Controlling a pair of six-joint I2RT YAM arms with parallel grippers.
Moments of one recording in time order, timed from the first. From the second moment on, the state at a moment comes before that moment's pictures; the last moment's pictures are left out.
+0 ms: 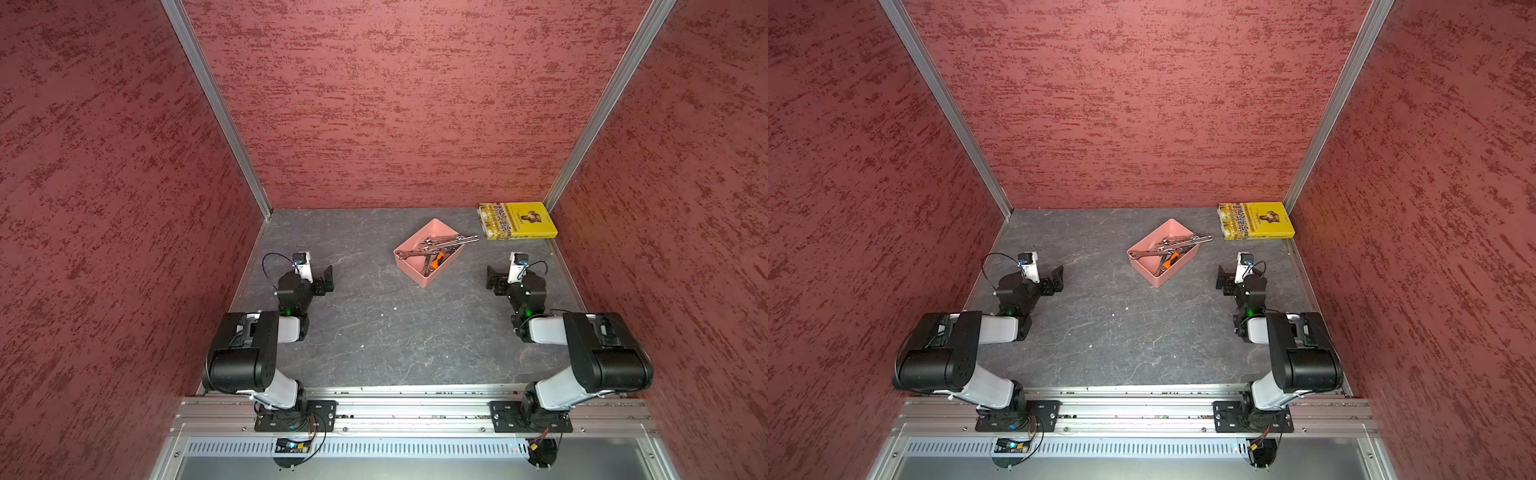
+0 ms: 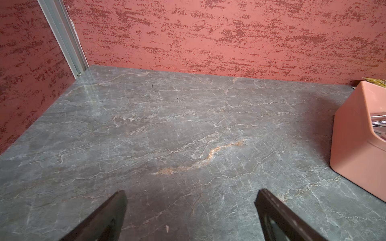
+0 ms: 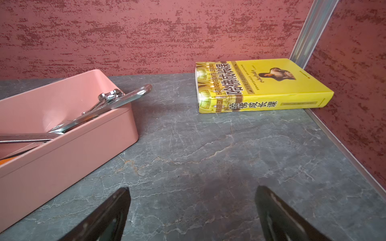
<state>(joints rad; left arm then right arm) 0.06 1.54 0.37 0.88 0.13 -0.09 -0.01 1.55 0.38 0.91 -0.03 0.04</state>
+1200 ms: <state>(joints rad) 0.01 1.40 0.55 0.56 0.11 -0.05 -0.01 1.38 0.42 0.72 -0.12 0.01</state>
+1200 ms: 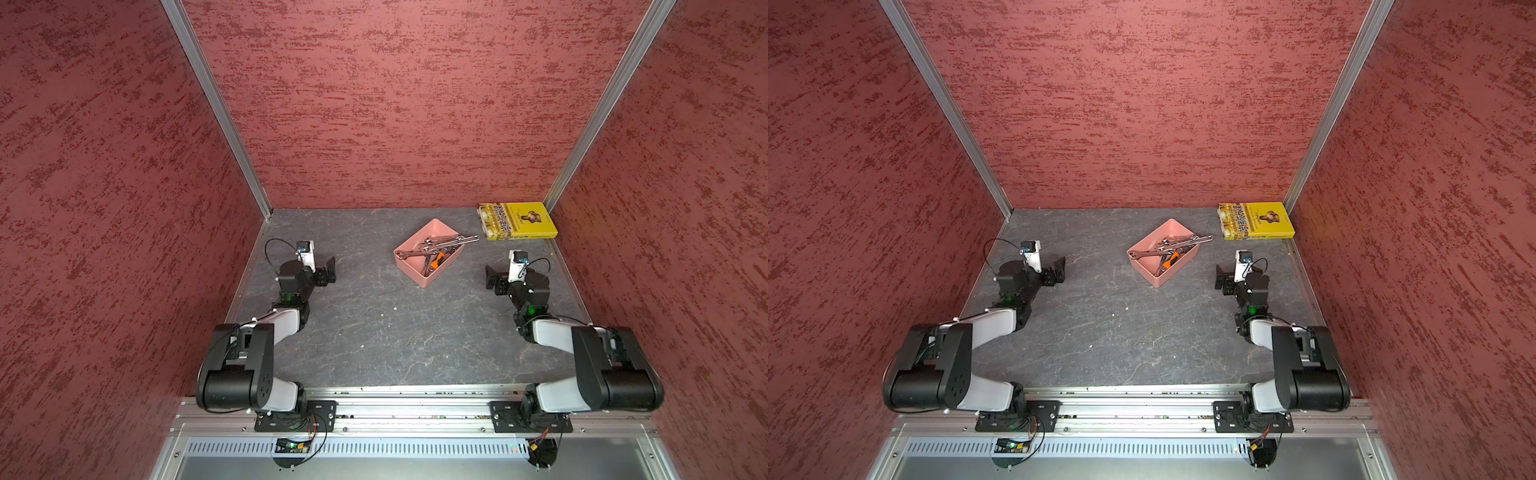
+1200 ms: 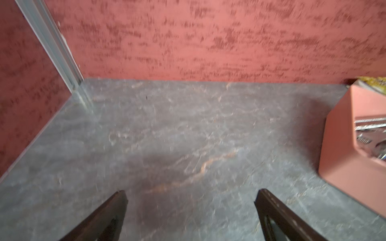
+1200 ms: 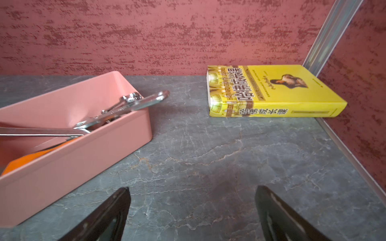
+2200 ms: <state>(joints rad) -0.27 1.64 1.15 -0.10 0.58 -0.78 0.37 1.62 1.23 -0.39 0.03 0.87</state>
